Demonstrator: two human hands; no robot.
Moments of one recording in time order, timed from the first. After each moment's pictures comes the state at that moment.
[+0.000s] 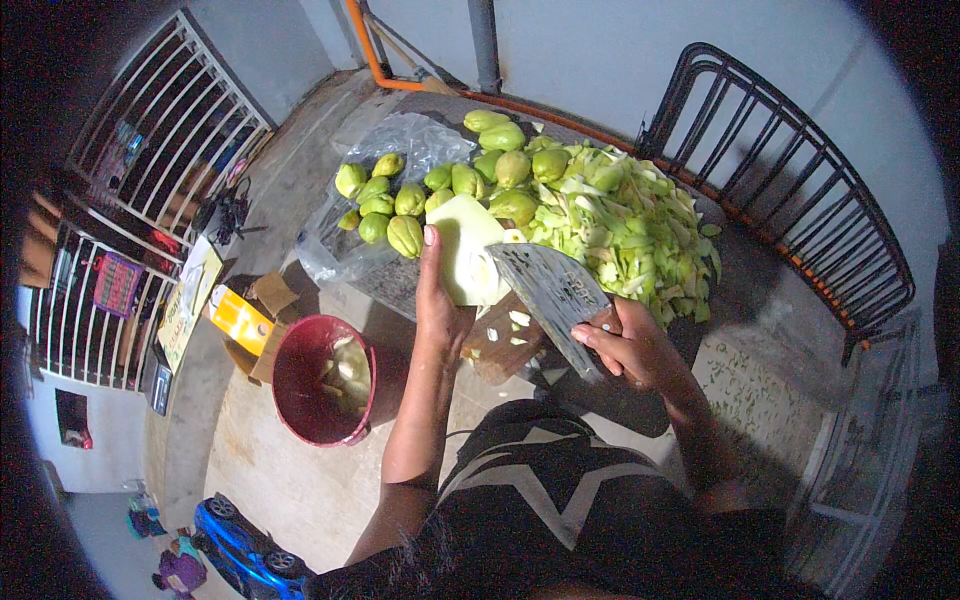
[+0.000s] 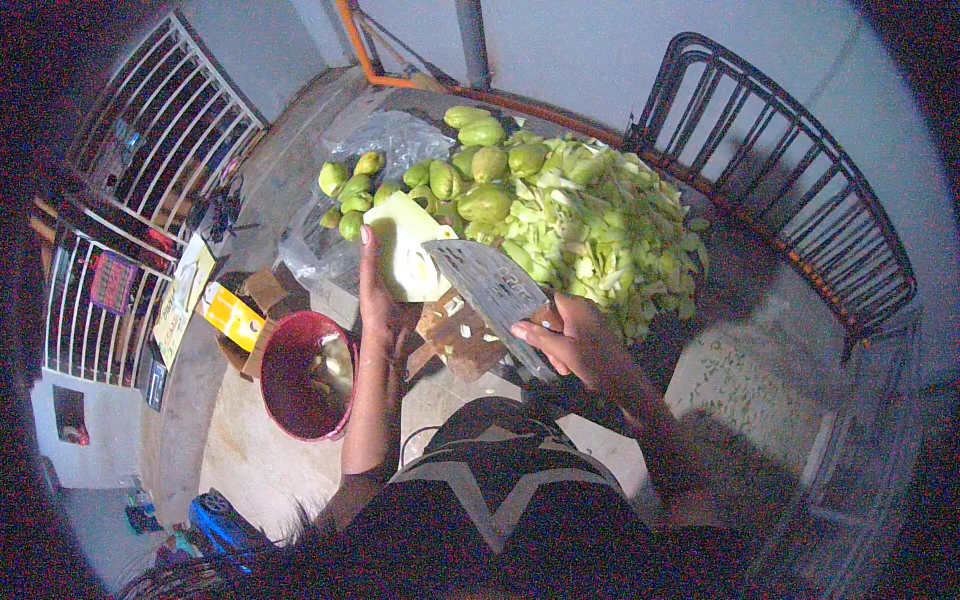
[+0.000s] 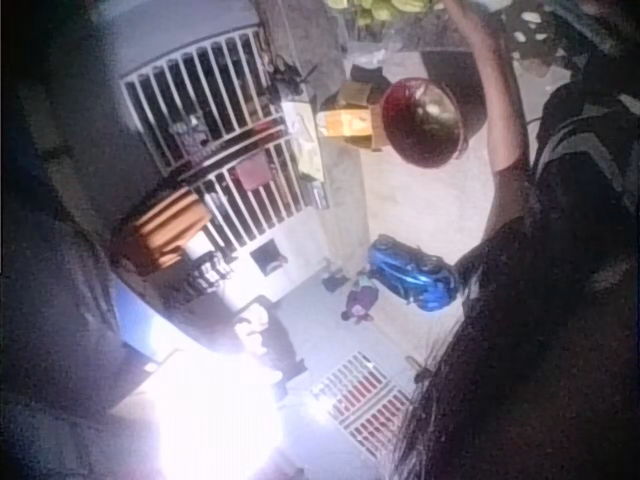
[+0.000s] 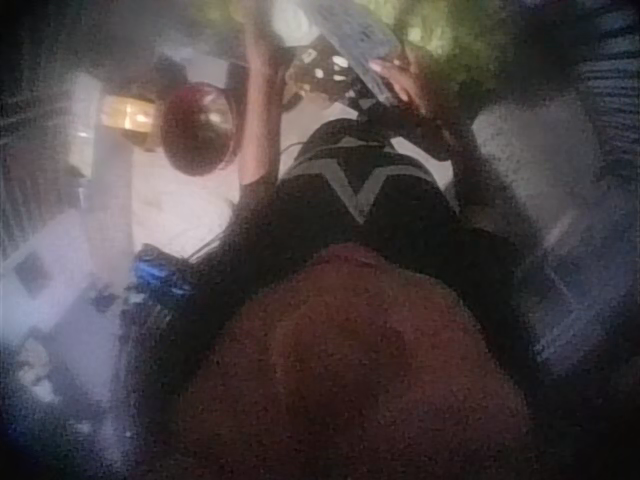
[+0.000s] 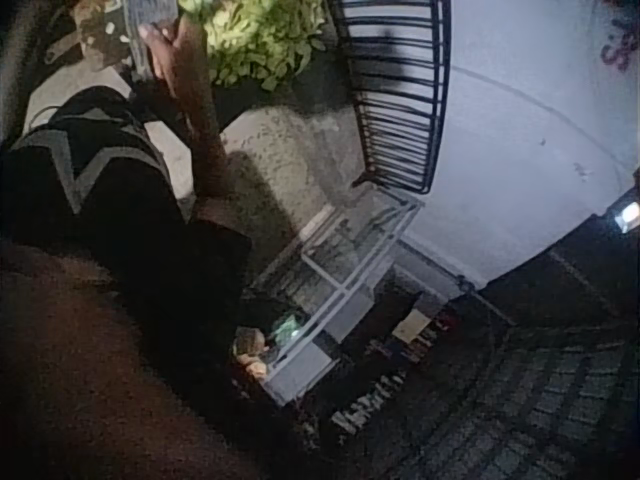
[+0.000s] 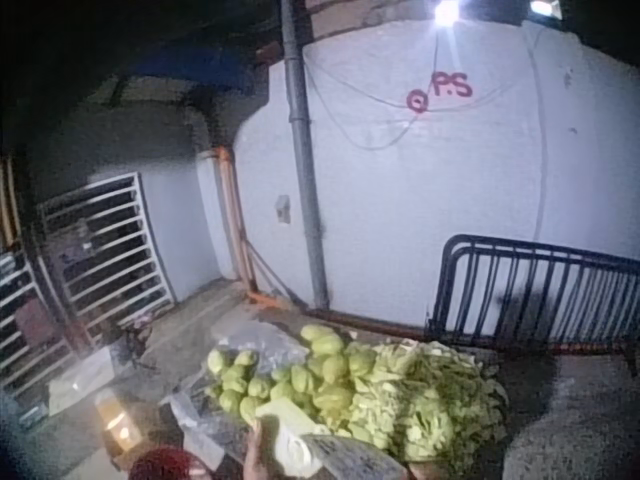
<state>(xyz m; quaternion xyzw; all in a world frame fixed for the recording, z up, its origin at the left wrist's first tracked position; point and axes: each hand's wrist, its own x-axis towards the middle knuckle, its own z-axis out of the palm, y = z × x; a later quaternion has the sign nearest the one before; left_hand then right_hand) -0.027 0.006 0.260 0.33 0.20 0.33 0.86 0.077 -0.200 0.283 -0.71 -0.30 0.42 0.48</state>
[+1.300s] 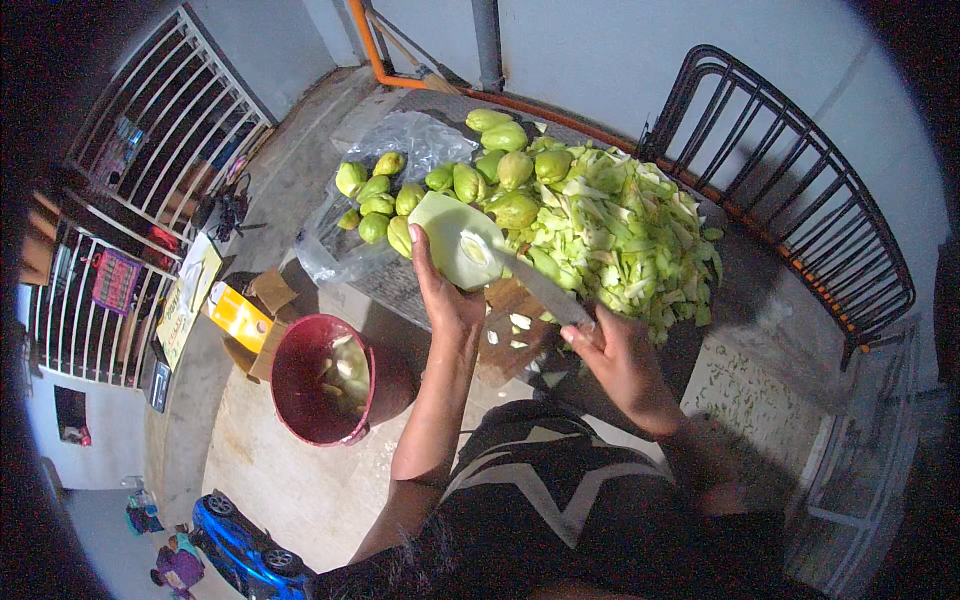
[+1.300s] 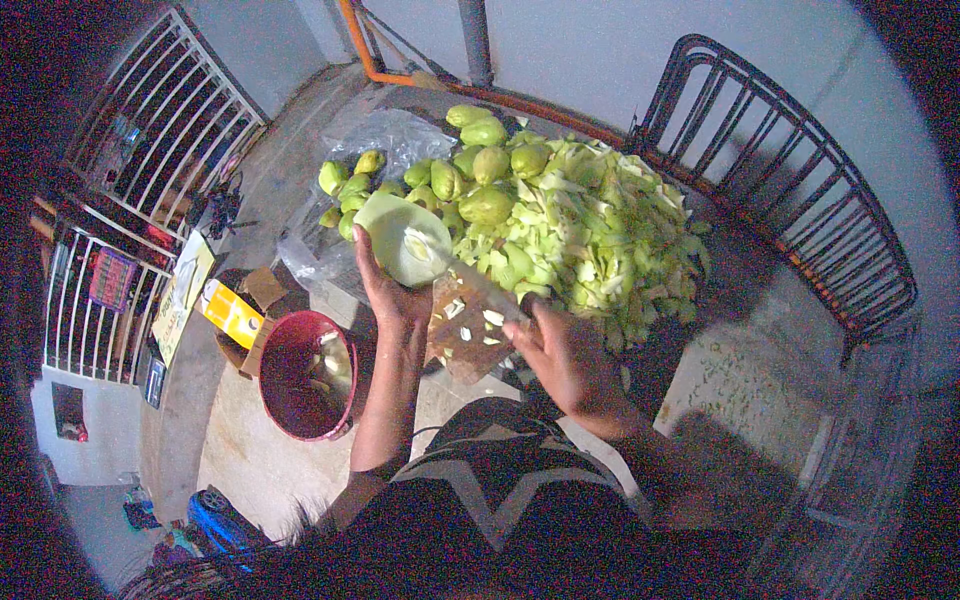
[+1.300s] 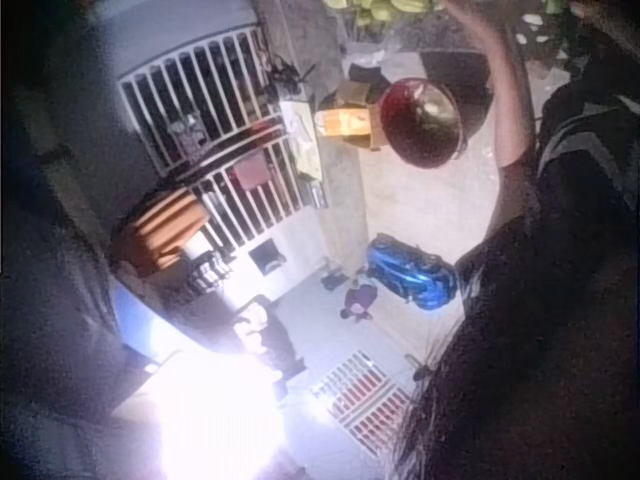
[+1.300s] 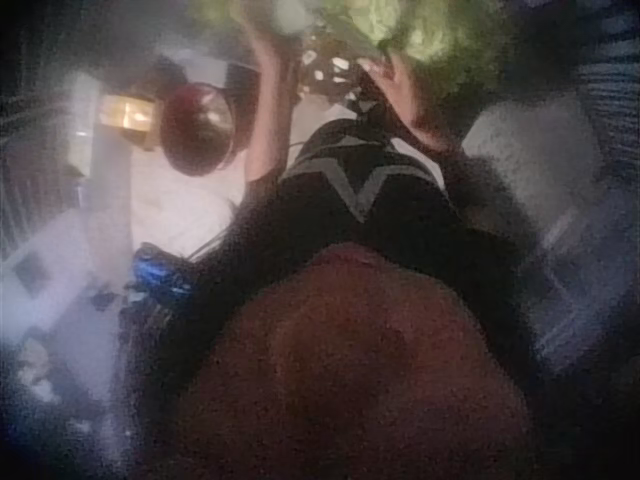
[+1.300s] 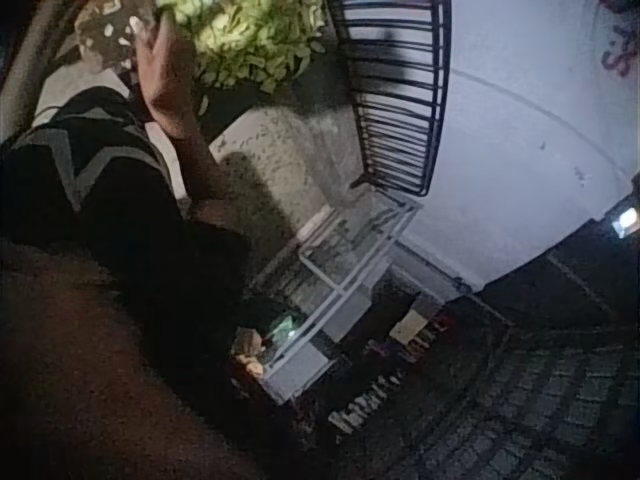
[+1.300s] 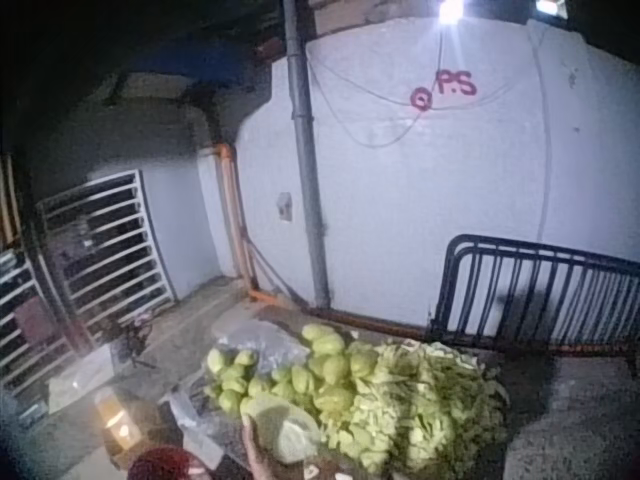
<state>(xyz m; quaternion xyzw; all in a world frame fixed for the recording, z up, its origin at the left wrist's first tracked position) -0.005 0.010 0.248 0.23 0.19 0.44 0.84 0.055 -0.185 0.278 -0.78 -0.41 0.18 0.43</state>
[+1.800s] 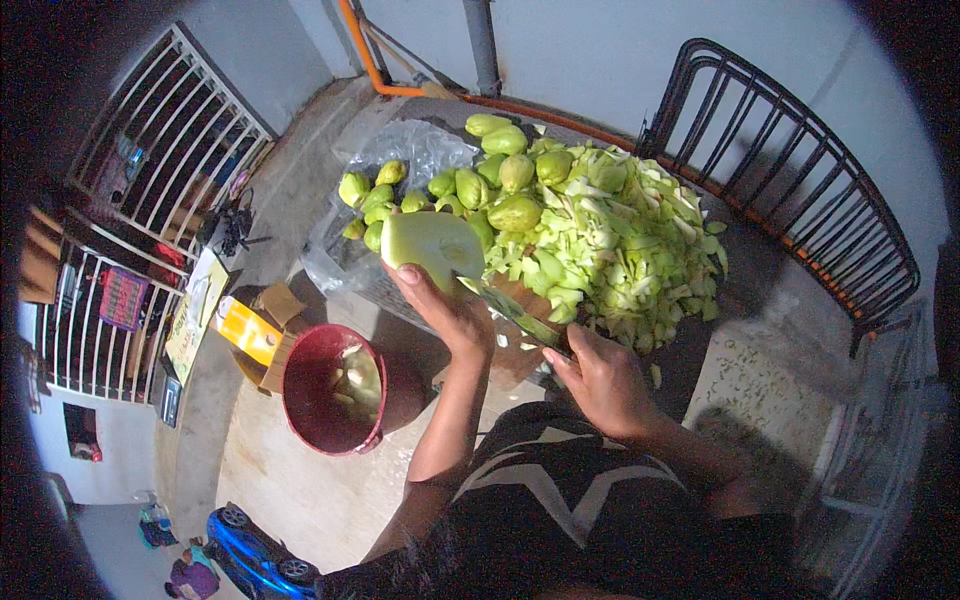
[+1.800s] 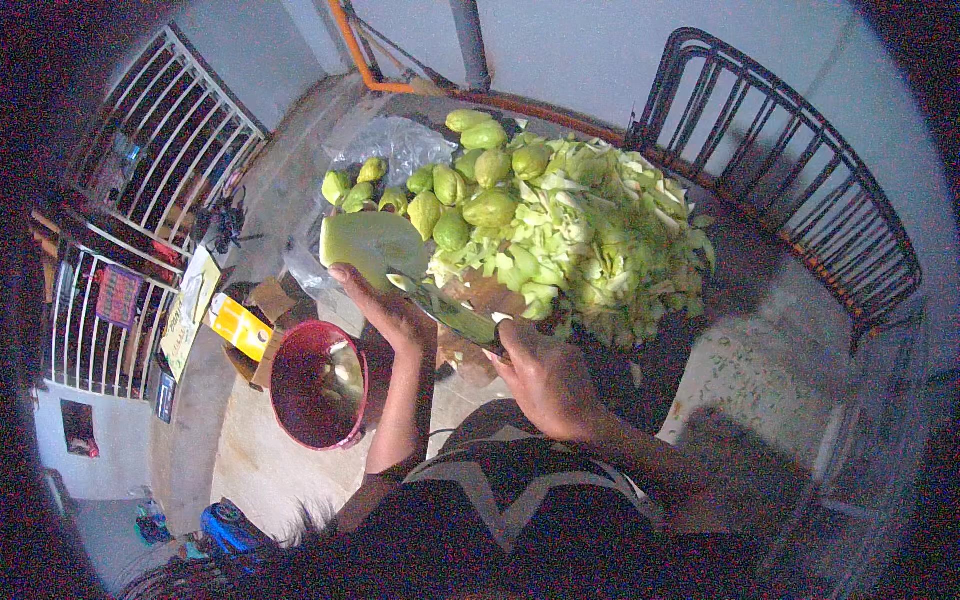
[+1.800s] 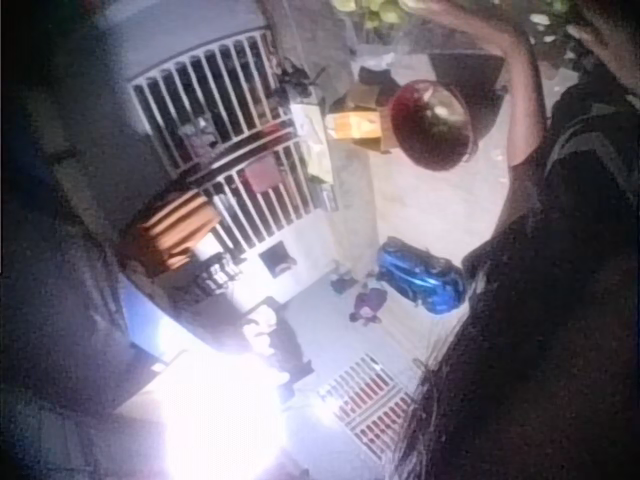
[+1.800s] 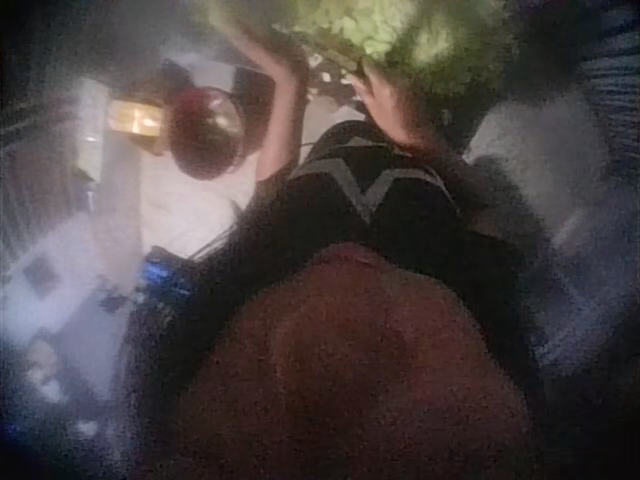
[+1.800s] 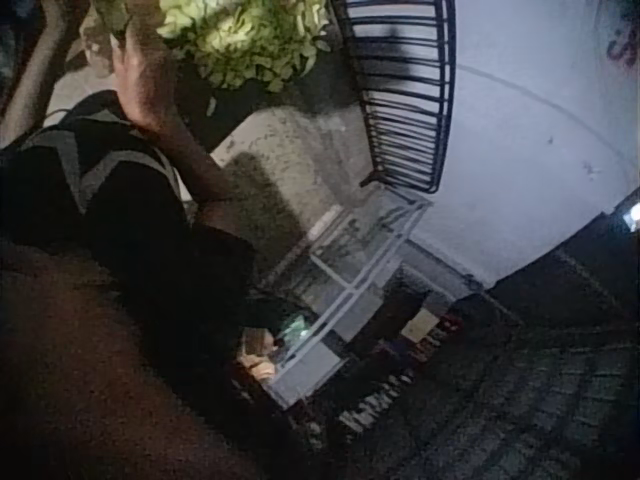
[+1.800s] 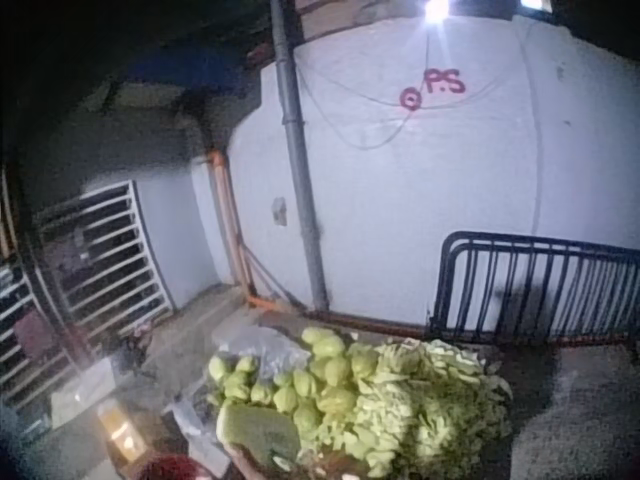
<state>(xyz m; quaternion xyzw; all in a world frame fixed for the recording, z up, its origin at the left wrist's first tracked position) -0.011 -0.006 0.263 0.44 0.17 0.62 0.63 0.023 -0.180 0.274 -0.80 -0.50 0.04 0.34</state>
